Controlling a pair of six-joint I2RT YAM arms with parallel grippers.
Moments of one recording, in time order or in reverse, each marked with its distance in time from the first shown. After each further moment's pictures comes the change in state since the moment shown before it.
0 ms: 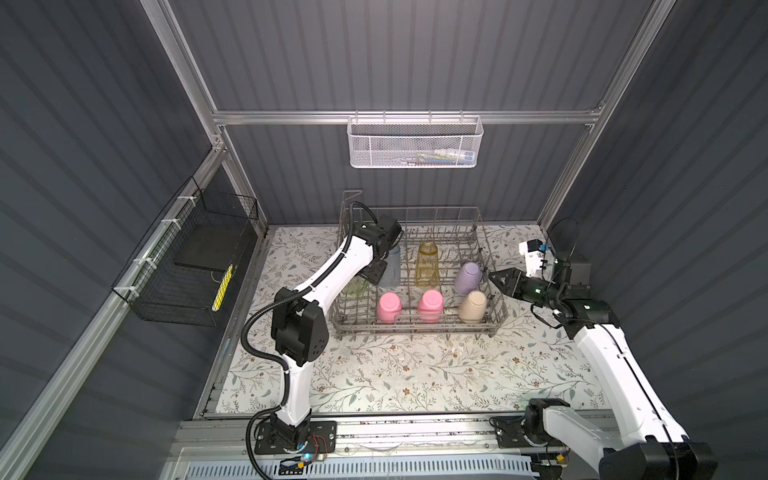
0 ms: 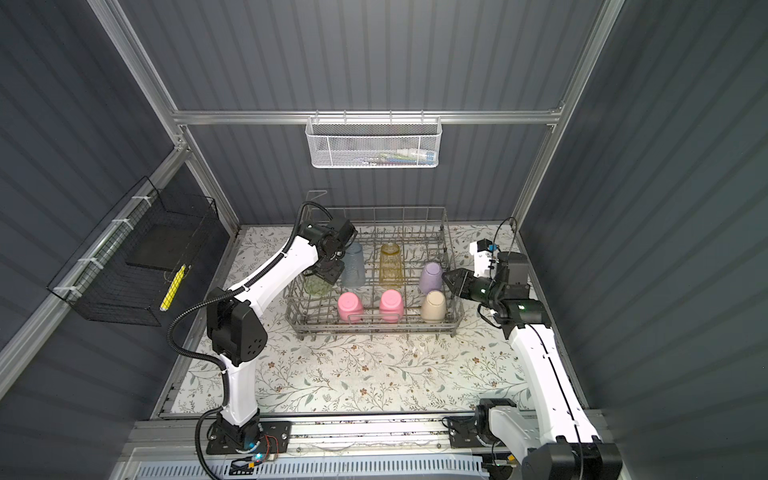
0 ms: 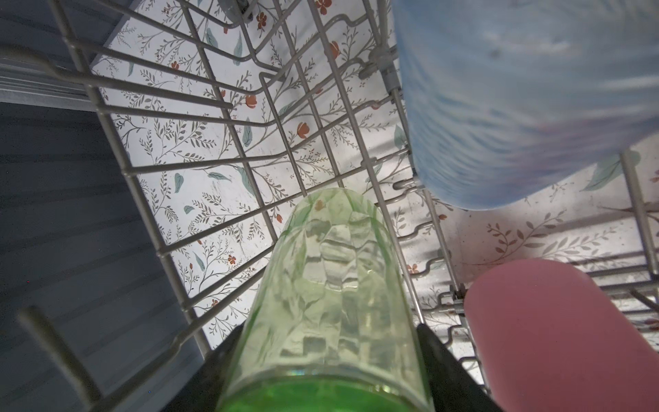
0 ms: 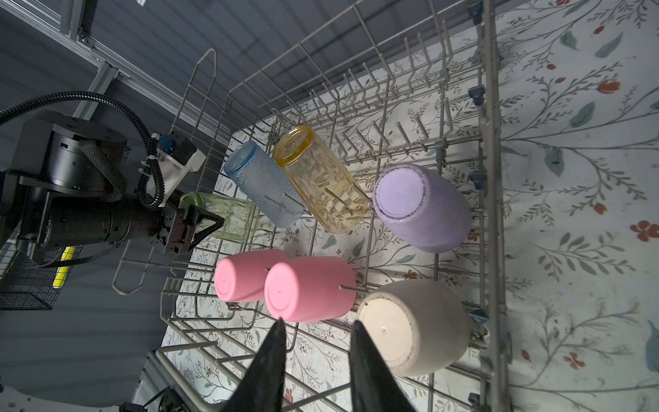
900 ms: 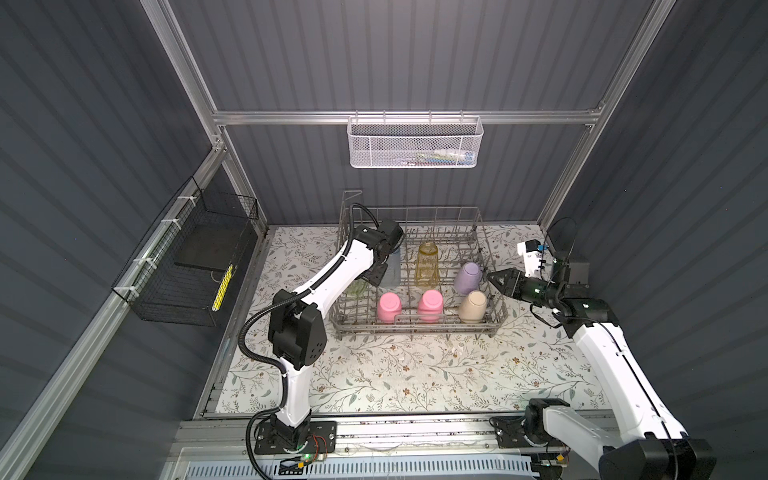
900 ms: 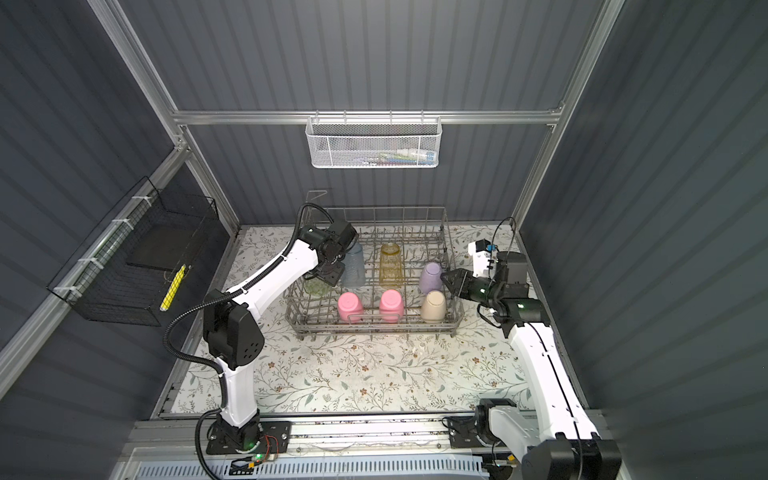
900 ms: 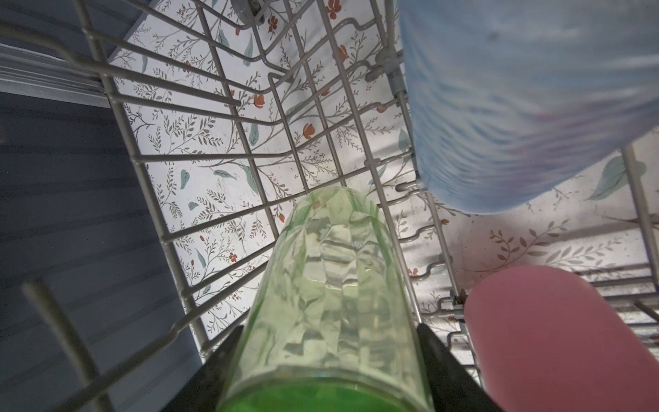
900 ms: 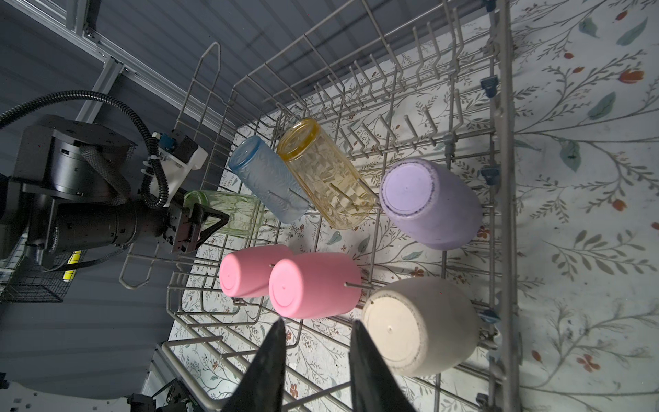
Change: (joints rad) left arm -0.009 -0.035 -0.061 0.045 -0.038 -0.037; right arm 0.000 0.012 0.000 0.000 -0.027 0.002
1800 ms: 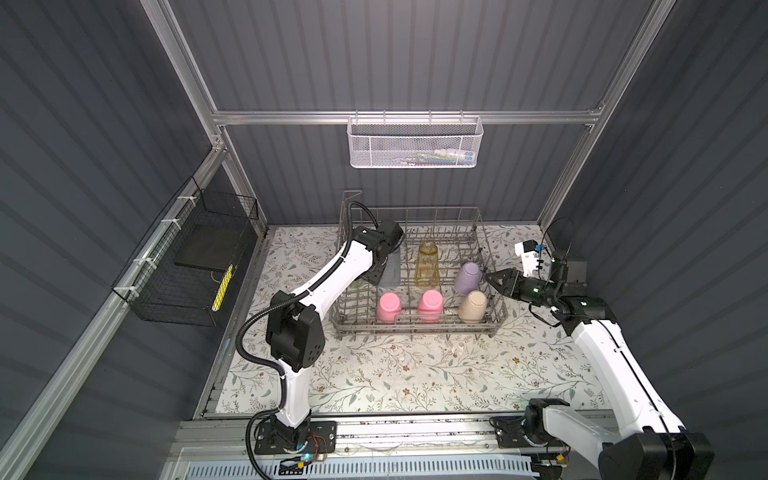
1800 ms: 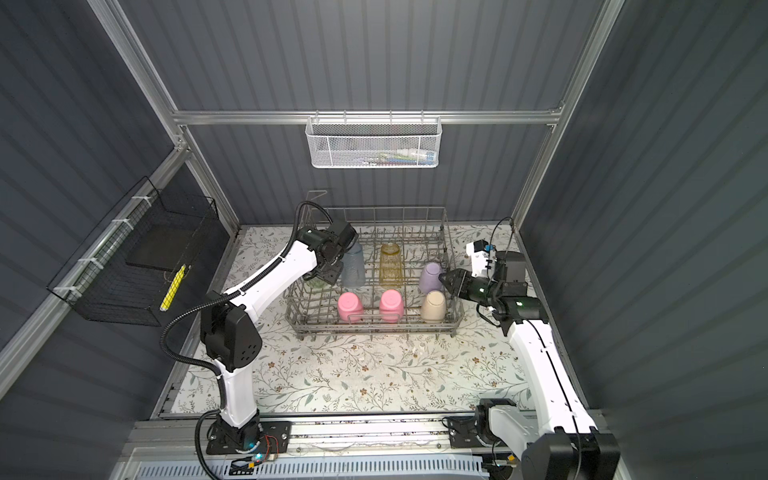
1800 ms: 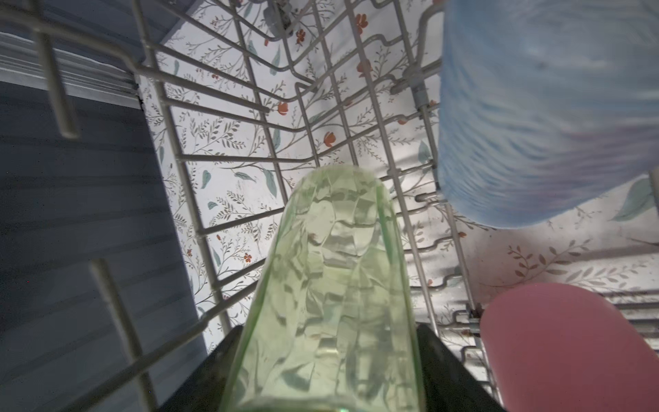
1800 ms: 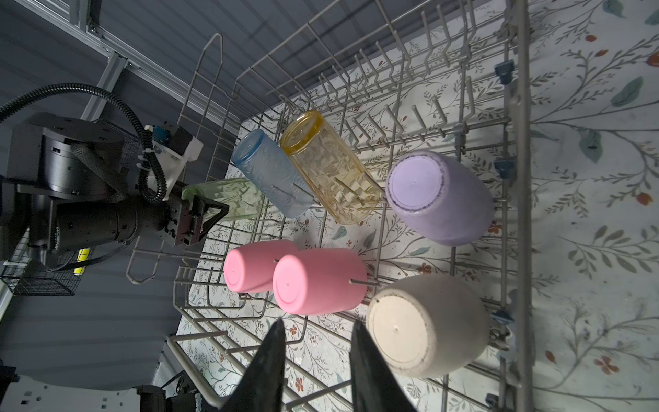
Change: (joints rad) left arm -0.003 -0.024 -0.019 0.025 -0.079 -0.023; right arm 0.000 0.022 0.000 0.001 -0.031 0.004
